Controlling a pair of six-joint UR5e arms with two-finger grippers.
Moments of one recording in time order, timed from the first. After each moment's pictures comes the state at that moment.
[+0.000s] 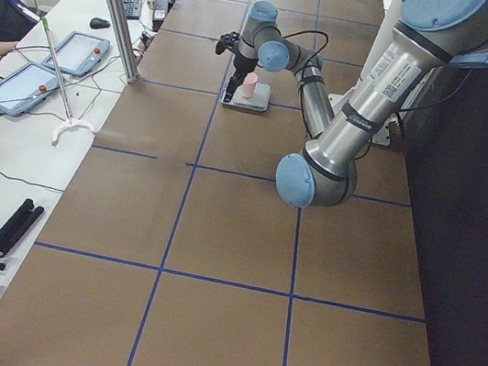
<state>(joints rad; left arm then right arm) -0.79 -2.07 -2.00 -1.42 -1.87 -0.71 1.47 -1.68 1.87 -1.16 2.45 0.23</state>
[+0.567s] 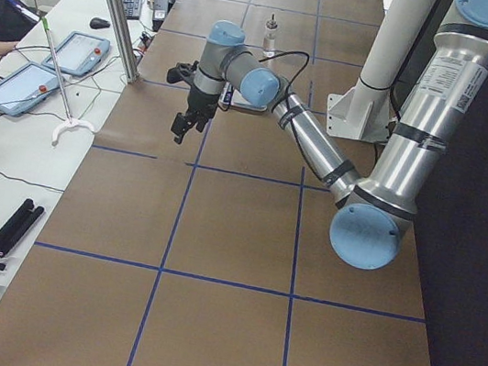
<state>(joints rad) -1.30 -1.78 -1.97 -1.44 -2.01 -0.08 1.19 -1.73 2.08 -0.90 2.30 0.87</state>
